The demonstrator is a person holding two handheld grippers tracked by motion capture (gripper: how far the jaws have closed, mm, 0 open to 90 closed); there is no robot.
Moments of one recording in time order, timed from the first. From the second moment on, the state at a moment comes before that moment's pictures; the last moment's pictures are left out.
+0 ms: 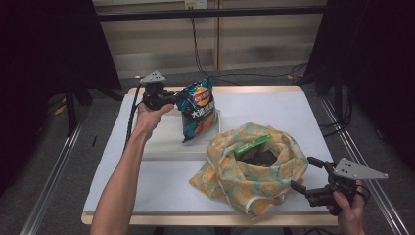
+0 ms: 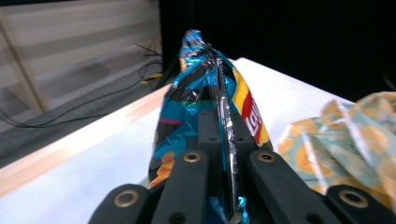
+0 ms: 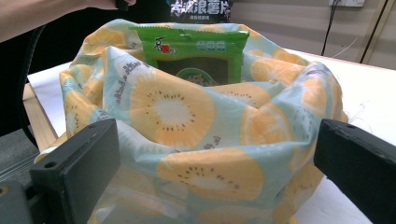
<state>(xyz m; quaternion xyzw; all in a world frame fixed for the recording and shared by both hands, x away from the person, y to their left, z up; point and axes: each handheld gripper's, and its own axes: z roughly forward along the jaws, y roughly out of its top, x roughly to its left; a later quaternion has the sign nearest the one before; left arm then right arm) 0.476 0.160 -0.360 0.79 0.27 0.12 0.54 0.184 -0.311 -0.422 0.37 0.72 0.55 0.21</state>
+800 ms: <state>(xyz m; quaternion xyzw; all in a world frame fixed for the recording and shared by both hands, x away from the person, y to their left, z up) 0.509 0.164 -0.381 0.76 0.36 0.11 0.52 0.185 -0.311 -0.425 0.36 0.73 0.54 0.20</state>
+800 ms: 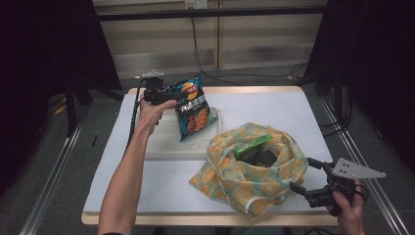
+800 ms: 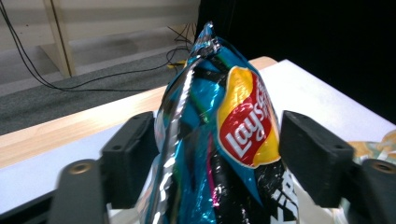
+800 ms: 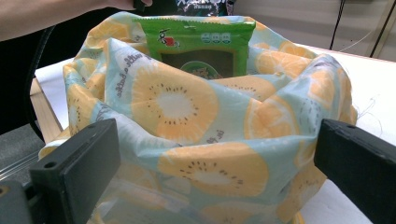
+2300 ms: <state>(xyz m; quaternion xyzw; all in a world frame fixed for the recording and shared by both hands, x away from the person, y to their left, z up) 0.422 0.162 -0.436 0.83 0.27 0.03 0.48 0.186 -0.305 -0.426 0.36 0.74 0.54 0.19</state>
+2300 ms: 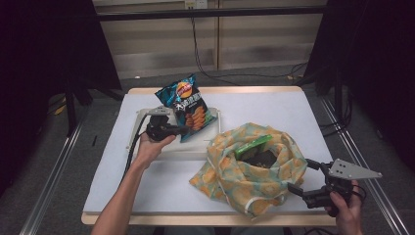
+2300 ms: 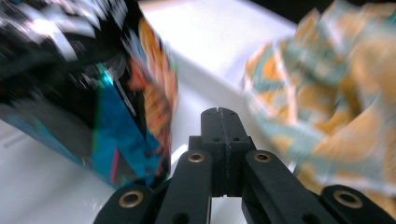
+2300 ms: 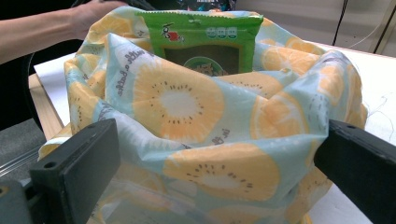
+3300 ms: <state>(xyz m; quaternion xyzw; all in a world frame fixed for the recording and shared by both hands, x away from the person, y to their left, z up) 0.477 0.170 -0.460 0.85 0.36 0.02 0.37 0.188 -0.304 -0.428 0.36 0.74 0.53 0.18</state>
